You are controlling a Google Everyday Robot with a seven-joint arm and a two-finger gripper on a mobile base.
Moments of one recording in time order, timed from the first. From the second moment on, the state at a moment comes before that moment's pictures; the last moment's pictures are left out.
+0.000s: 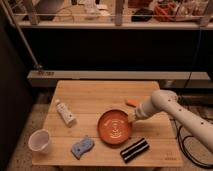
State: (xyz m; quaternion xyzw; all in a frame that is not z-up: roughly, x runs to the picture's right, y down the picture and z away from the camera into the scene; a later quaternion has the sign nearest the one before) arm 0.141 0.191 0.819 0.01 -0.38 -0.71 0.60
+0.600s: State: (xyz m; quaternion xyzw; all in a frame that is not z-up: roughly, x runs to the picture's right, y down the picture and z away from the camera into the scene) arm 0.065 0.144 0.852 0.04 -0.38 -0.75 0.54
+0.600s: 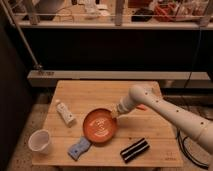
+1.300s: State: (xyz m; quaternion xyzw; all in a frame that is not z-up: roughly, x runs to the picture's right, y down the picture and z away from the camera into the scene) arm 0.116 0.104 0.899 0.03 -0.37 -0.70 0.61
